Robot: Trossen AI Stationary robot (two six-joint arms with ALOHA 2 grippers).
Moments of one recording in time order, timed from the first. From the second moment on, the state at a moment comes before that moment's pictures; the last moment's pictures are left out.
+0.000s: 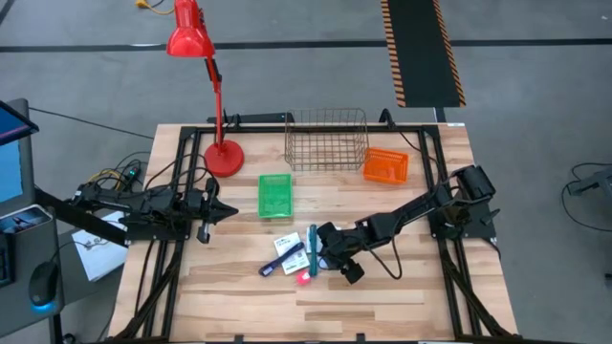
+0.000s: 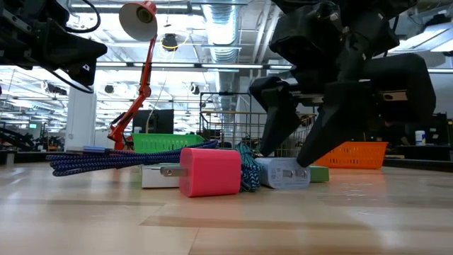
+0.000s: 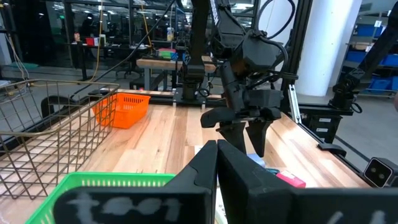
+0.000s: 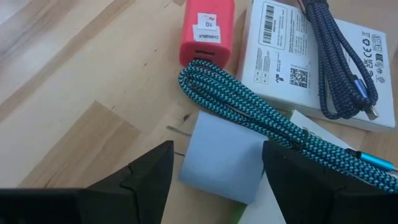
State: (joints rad) left arm -0.19 0.03 0.01 0.06 -0.14 -0.07; right arm 0.31 1.82 0.95 -0.04 -0.08 -0.35
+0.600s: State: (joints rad) left arm -0.19 0.03 0.01 0.06 -0.14 -0.07; right arm 0.30 1.82 0.95 -0.05 -0.08 -0.26
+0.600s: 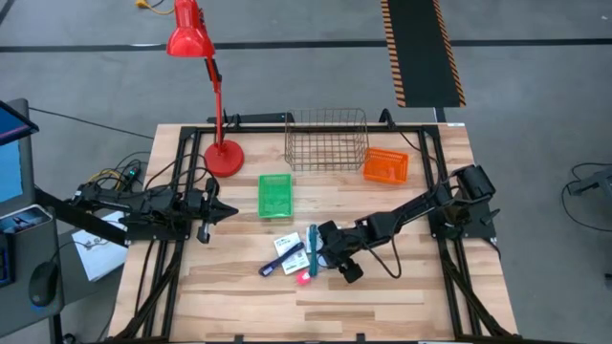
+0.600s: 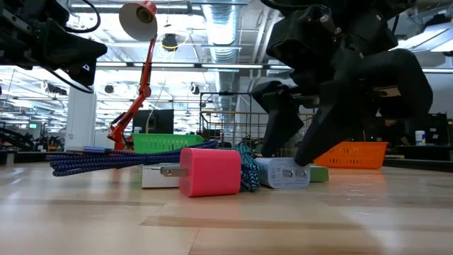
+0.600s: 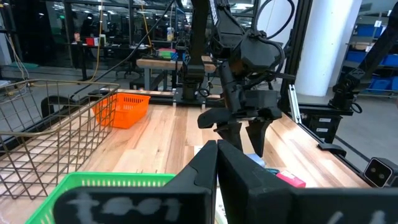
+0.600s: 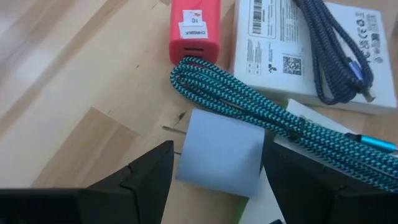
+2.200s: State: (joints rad) left arm -0.19 0.03 0.01 0.06 -0.15 -0.07; right arm 0.28 1.82 0.95 -0.07 -0.13 -0.12
